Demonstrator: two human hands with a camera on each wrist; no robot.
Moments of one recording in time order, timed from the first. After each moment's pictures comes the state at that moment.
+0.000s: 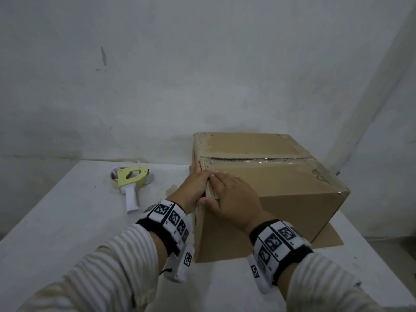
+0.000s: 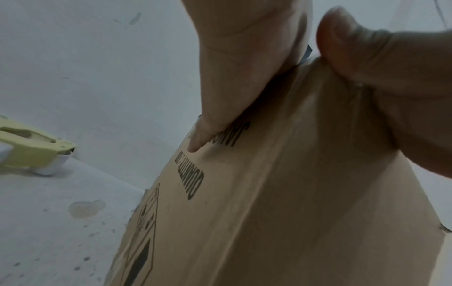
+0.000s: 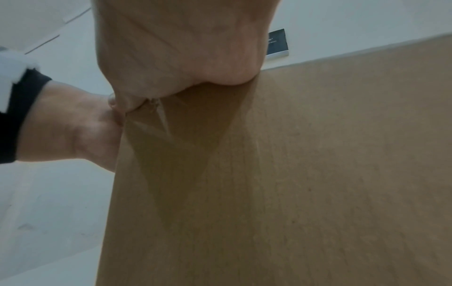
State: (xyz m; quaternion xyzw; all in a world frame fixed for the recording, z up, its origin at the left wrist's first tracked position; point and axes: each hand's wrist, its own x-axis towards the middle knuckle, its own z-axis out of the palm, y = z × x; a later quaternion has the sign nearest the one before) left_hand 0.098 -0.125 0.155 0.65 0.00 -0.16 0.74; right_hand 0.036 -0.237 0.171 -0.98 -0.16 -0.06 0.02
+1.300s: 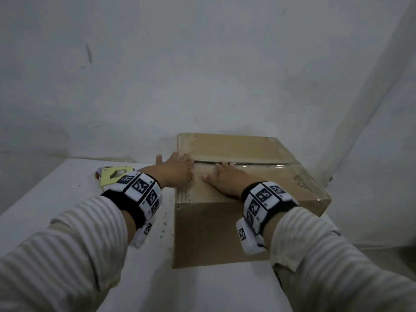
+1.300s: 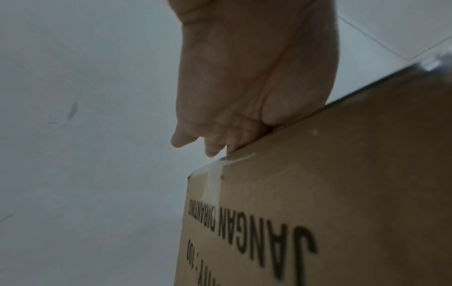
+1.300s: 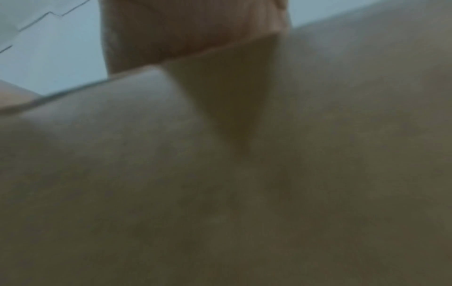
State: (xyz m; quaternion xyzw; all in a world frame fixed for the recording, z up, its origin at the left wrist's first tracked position) left_hand 0.136 -0.138 0.190 0.98 -0.13 -0.11 0.02; right_hand 0.116 -0.302 0.185 -0.99 -0.03 0.13 0.06
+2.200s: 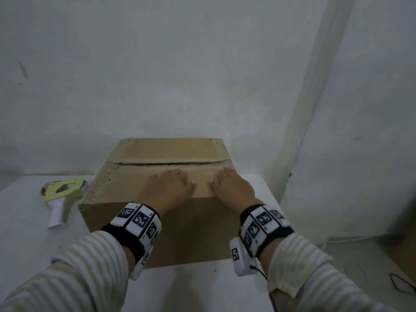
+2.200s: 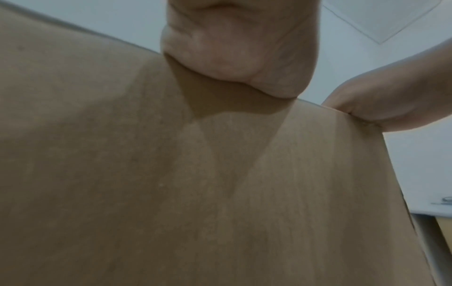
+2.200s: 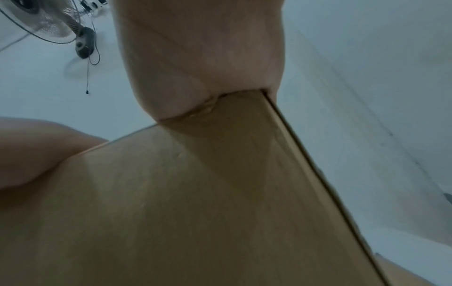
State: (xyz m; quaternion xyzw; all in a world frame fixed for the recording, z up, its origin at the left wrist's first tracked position) left_hand 0.082 -0.325 0.179 0.99 -0.15 0.05 0.05; right_hand 0.066 -0.500 0.175 -0.98 0.01 -0.03 0.19
